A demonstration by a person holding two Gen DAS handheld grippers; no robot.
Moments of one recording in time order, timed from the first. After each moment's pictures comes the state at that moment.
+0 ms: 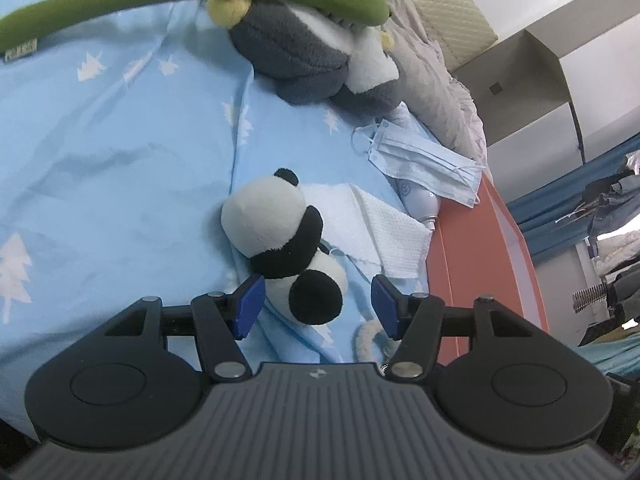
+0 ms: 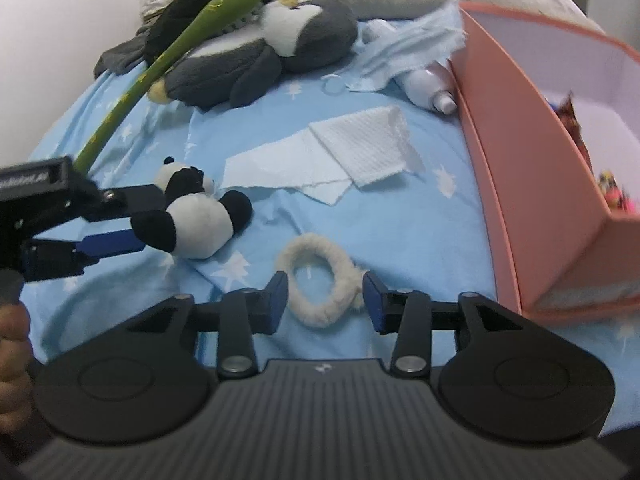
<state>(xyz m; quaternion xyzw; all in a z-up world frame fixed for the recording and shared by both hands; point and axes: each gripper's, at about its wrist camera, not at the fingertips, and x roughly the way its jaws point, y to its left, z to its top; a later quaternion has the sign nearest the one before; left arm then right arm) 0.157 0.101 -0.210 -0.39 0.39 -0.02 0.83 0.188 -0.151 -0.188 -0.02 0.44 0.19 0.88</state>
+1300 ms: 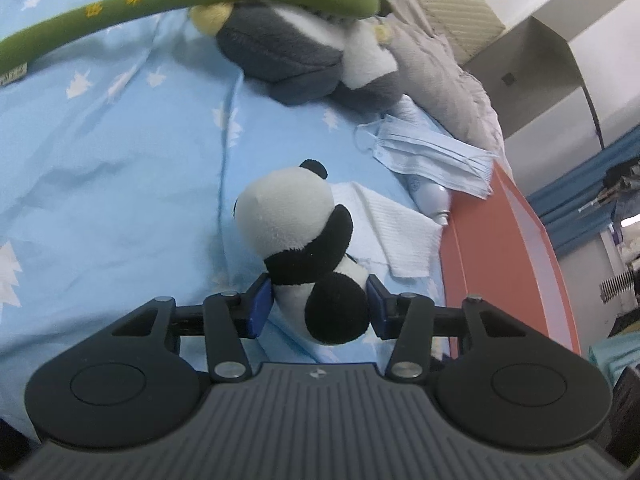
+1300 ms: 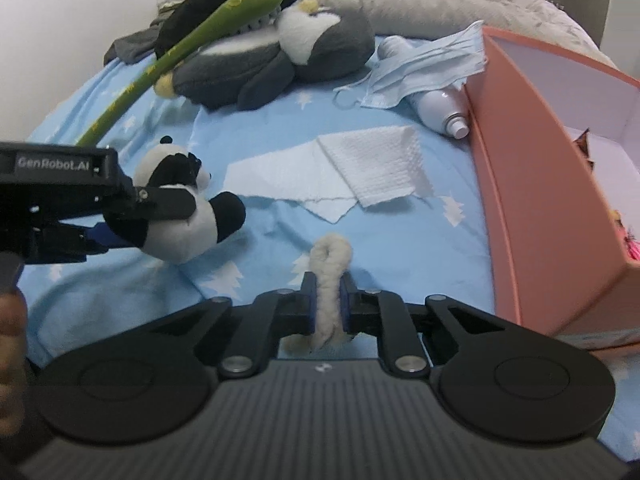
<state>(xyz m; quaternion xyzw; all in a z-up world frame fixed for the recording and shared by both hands) 0.166 0.075 -0.201 -0.34 0.39 0.00 0.85 0.191 -0.144 -0.188 -0.05 0.42 0.19 0.89</state>
